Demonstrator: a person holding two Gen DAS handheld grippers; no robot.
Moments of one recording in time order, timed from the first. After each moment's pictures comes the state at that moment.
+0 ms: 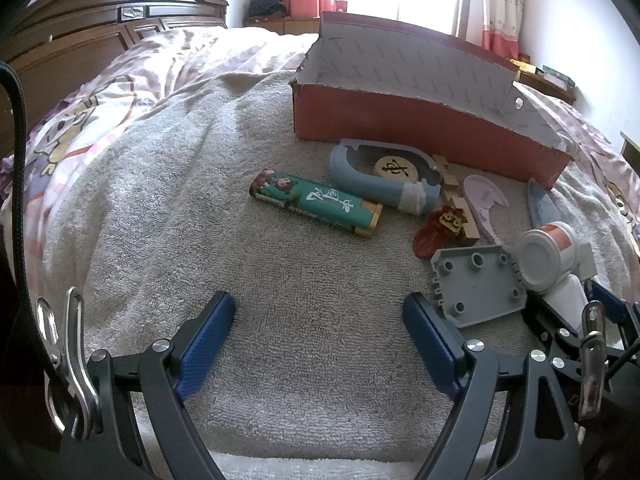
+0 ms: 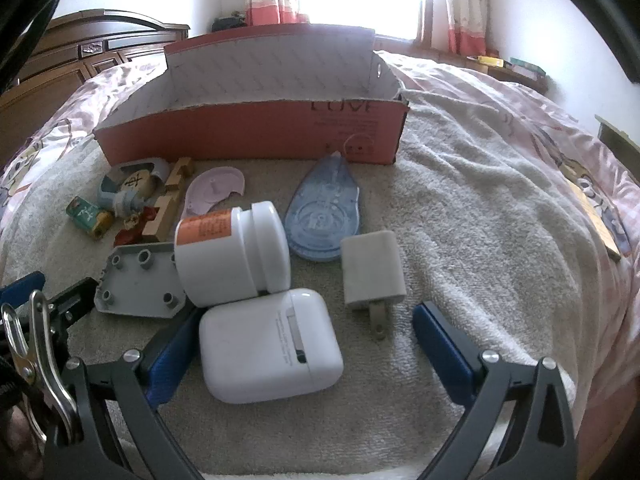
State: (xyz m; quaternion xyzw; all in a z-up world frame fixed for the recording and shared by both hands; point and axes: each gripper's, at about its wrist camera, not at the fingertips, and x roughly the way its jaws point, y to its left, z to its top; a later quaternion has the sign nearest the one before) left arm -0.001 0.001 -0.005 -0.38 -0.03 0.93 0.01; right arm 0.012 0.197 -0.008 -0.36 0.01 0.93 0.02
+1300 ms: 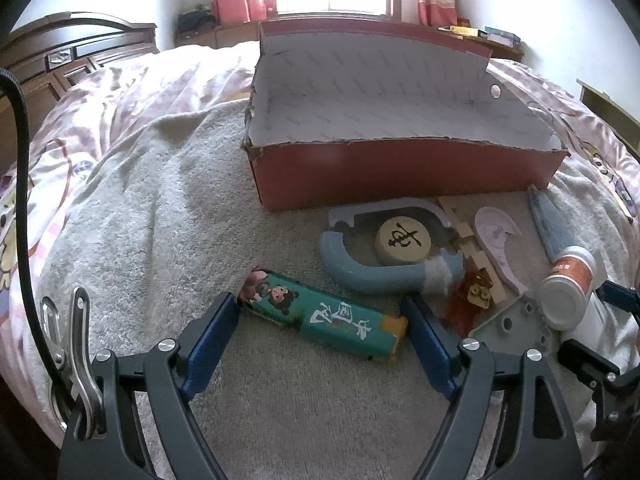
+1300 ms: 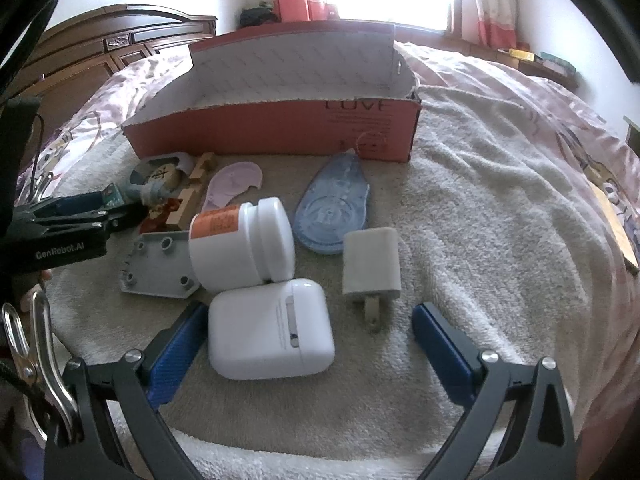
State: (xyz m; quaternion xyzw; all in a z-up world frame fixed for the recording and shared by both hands) left arm -0.064 -0.004 0.017 -0.38 0.06 0.92 0.11; right arm 0.022 0.209 0.000 -0.38 0.01 0.92 -0.04
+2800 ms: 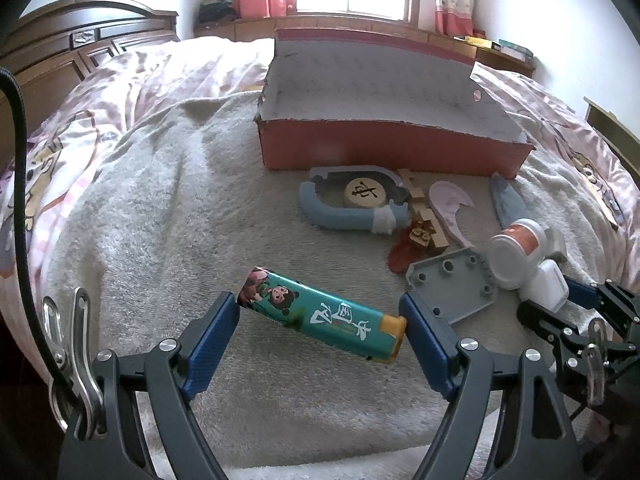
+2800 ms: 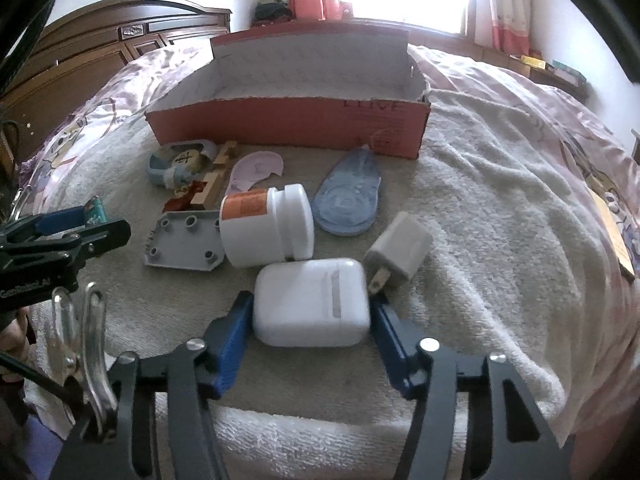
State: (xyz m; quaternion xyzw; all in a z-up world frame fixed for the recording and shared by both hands) left arm -0.006 -0.002 0.029 -0.38 0.02 0.92 0.09; right arm 0.038 0.202 0.006 -0.38 -0.01 0.92 -0.06
